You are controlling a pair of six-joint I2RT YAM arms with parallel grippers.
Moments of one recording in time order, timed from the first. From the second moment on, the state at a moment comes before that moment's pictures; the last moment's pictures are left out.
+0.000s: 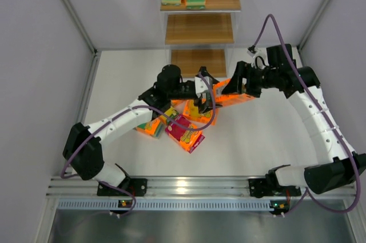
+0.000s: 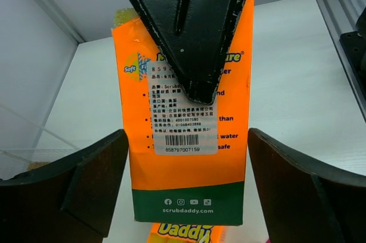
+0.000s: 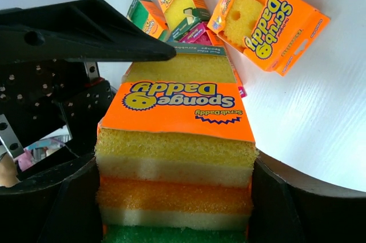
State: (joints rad) left arm -0.74 1.49 1.16 0.19 0.76 0.40; right arm 0.30 1.30 1.50 -1.01 -0.58 0.41
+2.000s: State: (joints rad) left arm -0.67 1.07 0.89 -0.16 -0.41 -0.24; right arm 0.50 2.14 2.40 0.17 0.45 -0.21
